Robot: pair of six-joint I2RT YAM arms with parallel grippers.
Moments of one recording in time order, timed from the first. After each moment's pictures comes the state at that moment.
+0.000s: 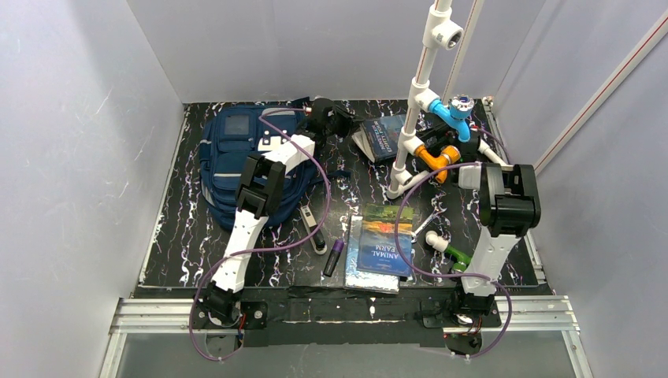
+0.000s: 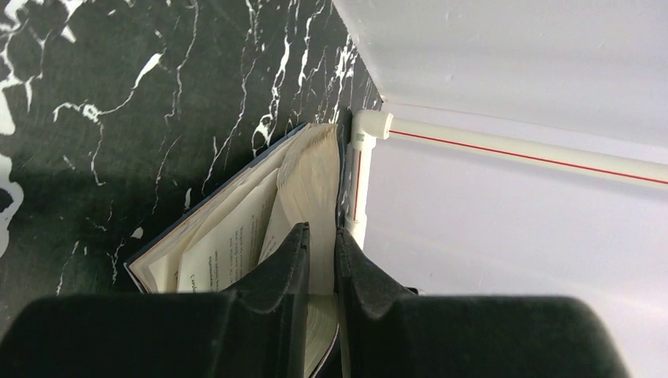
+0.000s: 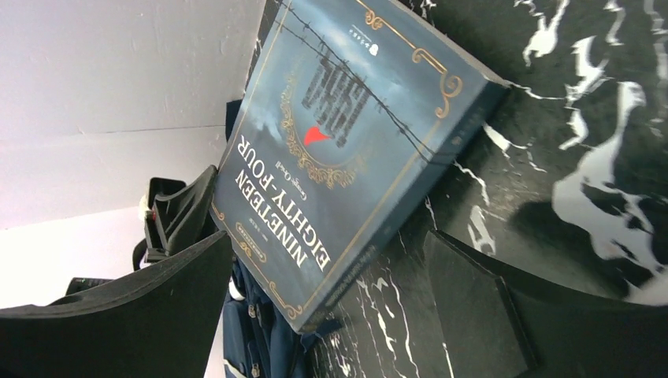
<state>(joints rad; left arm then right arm) -0.46 2.56 2.09 0.12 0.22 -1.37 -0.02 1.92 0.98 0.51 -0.41 1.14</state>
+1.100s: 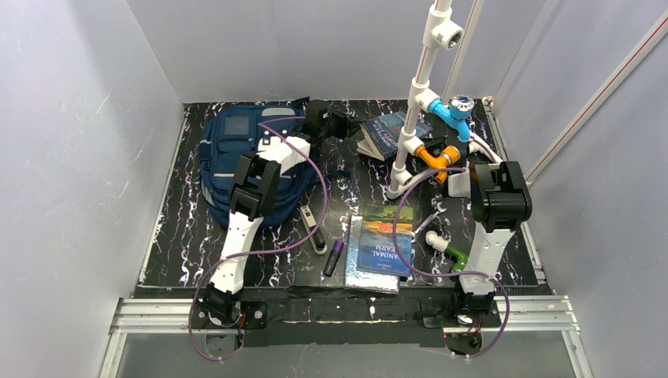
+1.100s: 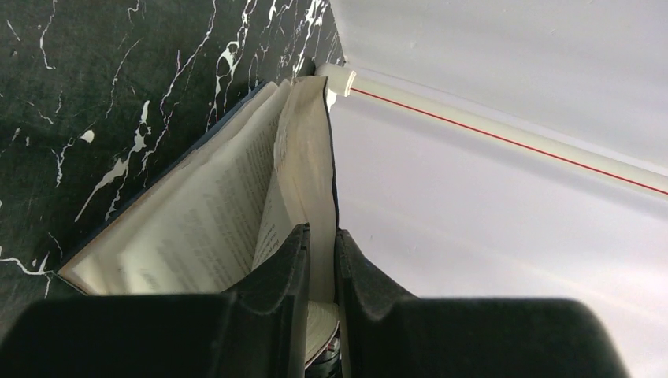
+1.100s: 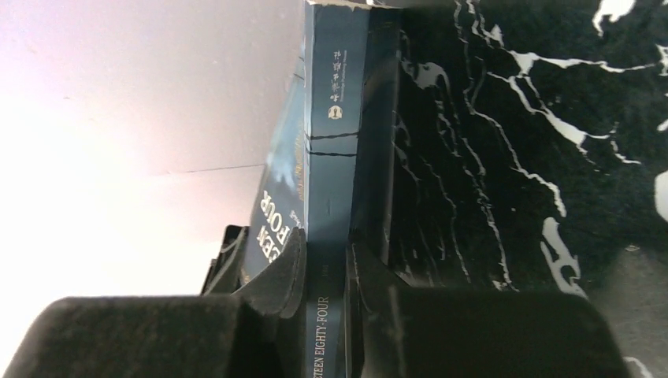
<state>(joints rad) -0.46 2.45 1.91 0.20 0.32 -1.59 0.06 2.00 0.91 0.82 -0.26 1.41</state>
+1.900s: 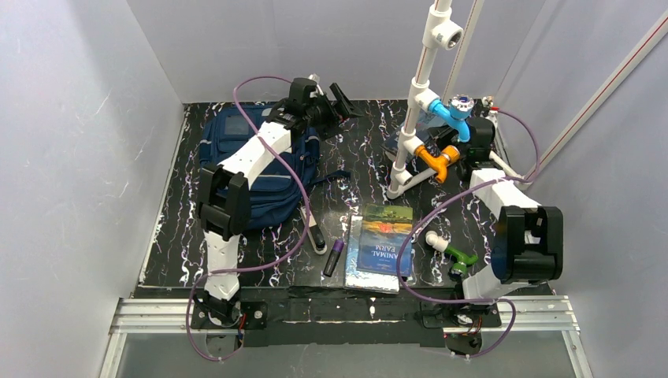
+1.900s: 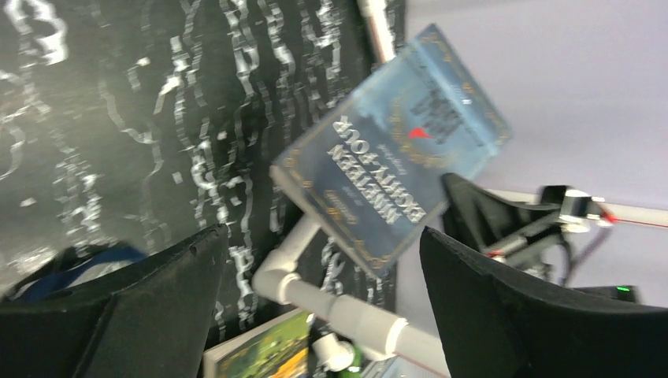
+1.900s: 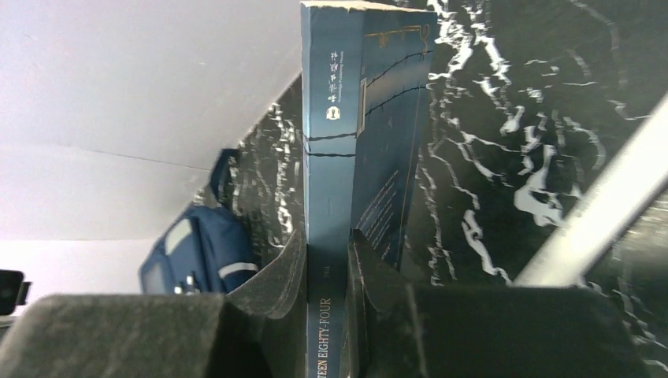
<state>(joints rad) -0.45 2.07 1.85 -0.26 0.35 -0.97 0.03 1.54 0.95 0.28 -0.12 0.94</state>
